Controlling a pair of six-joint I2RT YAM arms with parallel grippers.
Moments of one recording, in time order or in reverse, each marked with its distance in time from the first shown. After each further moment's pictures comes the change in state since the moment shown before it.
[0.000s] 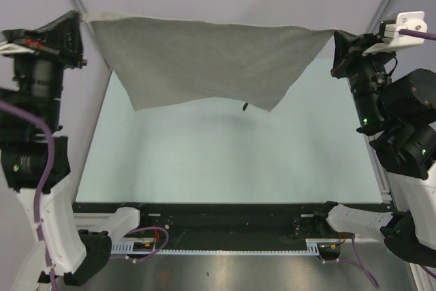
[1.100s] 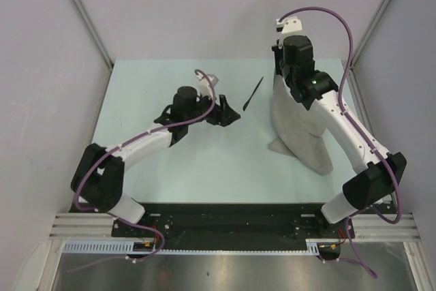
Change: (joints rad) left arm -0.472 0.422 -0.930 0.542 0.333 -0.048; right arm -0.234 0.454 -0.194 0.032 -0.149 0.097
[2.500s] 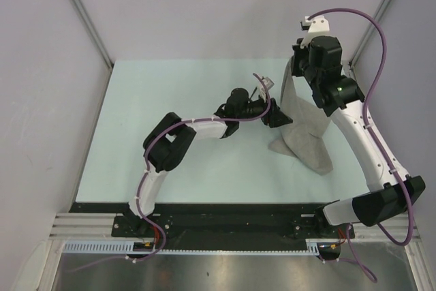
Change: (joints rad) left arm -0.246 0.727 0.497 0.561 0.263 -0.148; right arm -0.119 -0.153 -0.052 -0.060 -0.187 0.103
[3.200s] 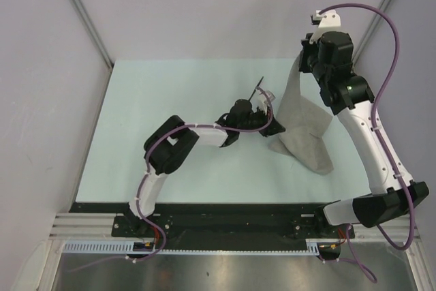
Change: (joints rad) left arm -0.045 0.012 -0.082 -0.056 -0.107 0.076; right arm -0.041 -0.014 0.063 -0.043 -0.009 0.003
